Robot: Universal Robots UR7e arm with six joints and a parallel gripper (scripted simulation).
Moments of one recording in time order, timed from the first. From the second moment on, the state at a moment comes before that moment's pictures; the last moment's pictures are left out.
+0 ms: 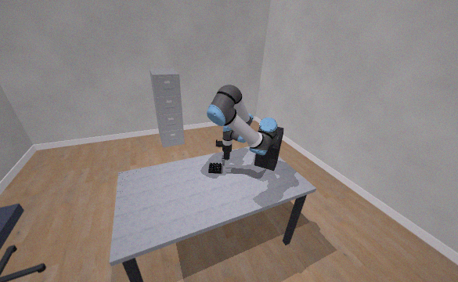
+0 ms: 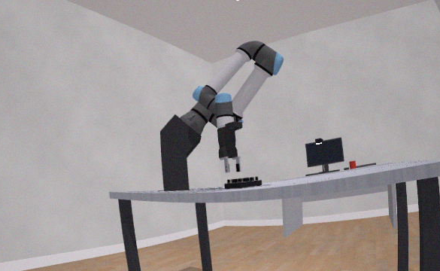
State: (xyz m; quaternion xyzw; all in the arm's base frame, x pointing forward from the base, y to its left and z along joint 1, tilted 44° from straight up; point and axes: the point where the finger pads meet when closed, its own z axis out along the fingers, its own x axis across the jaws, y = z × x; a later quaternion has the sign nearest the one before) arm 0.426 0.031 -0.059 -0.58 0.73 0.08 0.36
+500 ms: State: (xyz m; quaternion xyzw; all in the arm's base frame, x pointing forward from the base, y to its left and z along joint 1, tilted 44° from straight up) arm 0.426 0.031 -0.059 -0.58 0.73 0.08 0.36
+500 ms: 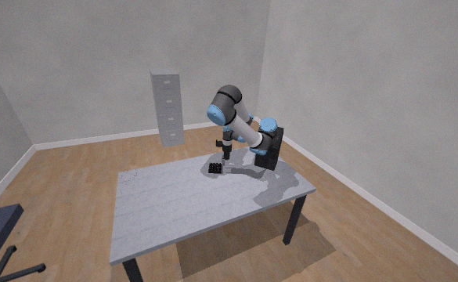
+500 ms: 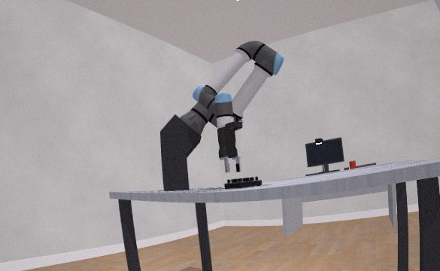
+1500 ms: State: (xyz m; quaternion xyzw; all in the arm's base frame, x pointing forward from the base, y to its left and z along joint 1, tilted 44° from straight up) arm 0.435 0.035 -0.049 -0.70 0.61 0.01 0.37
